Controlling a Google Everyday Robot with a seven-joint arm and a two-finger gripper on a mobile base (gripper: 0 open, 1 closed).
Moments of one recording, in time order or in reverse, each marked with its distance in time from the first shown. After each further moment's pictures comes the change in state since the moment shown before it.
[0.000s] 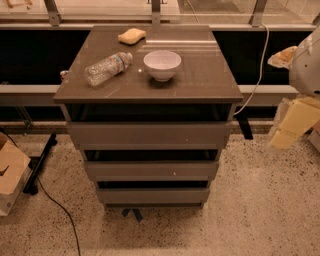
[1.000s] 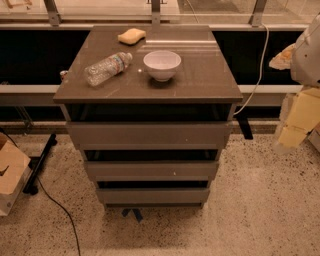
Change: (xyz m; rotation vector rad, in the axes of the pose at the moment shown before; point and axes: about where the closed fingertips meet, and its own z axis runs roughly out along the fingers) arm 0.005 0.006 -0.010 -0.097 0.085 0.020
